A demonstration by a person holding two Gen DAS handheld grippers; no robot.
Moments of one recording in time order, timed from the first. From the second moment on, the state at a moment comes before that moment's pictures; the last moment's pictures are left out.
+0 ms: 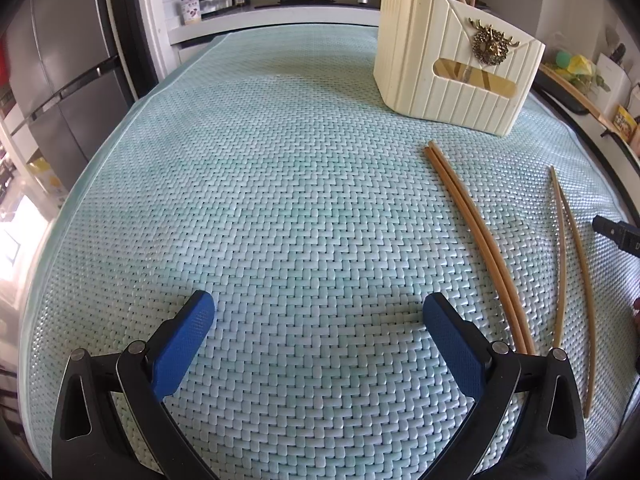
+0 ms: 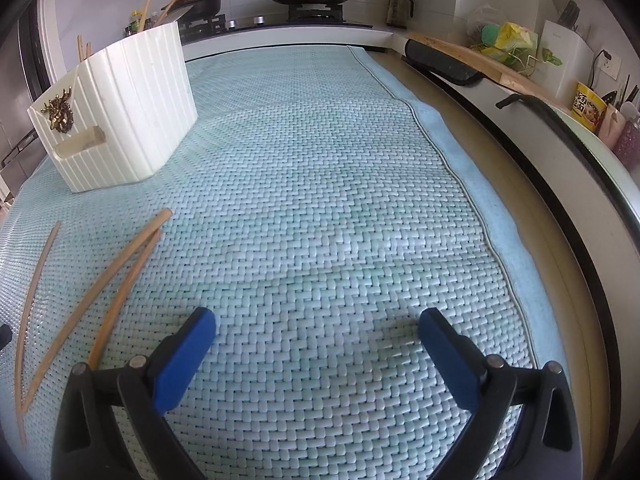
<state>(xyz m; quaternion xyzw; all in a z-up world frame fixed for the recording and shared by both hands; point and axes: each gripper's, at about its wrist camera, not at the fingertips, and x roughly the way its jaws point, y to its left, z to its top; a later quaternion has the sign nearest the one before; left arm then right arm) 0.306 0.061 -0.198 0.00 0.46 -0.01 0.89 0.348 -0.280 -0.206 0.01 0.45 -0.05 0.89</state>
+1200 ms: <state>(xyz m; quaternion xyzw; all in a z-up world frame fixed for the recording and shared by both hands) 0.308 0.062 -0.198 0.00 0.46 -0.01 0.89 0.348 -0.281 -0.206 0.00 0.45 -0.05 0.89</state>
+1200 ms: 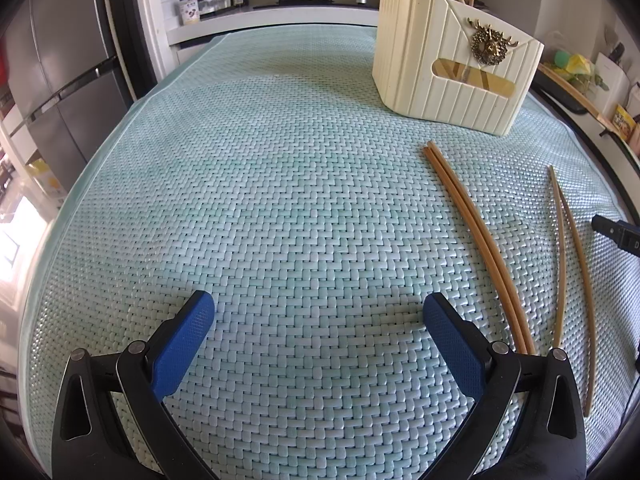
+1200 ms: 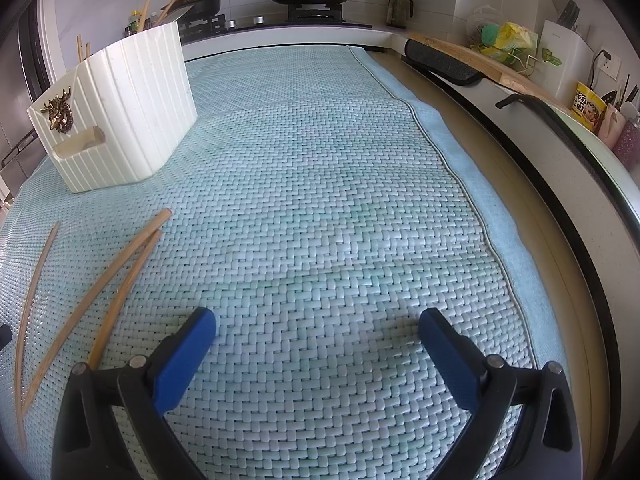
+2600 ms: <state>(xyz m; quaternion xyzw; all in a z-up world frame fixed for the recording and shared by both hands) 0.296 0.079 -0.174 -0.07 0.44 -0.06 0.89 0.316 -0.271 -0.172 0.07 0.42 0.00 0.91</state>
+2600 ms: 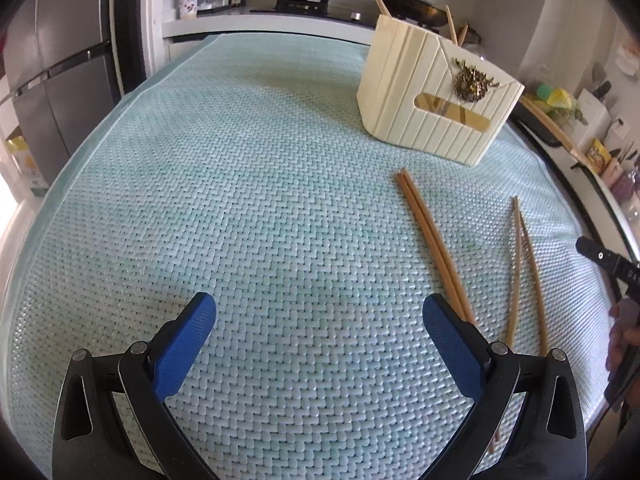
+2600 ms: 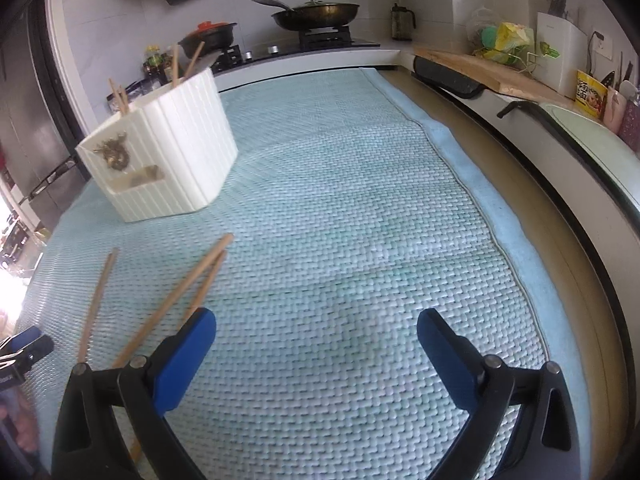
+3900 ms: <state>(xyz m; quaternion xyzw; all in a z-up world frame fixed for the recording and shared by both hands) 0.350 0.028 -0.182 0.02 0.49 -0.06 0.87 0.368 -0.186 -0.182 0.07 0.53 0.09 0.84</state>
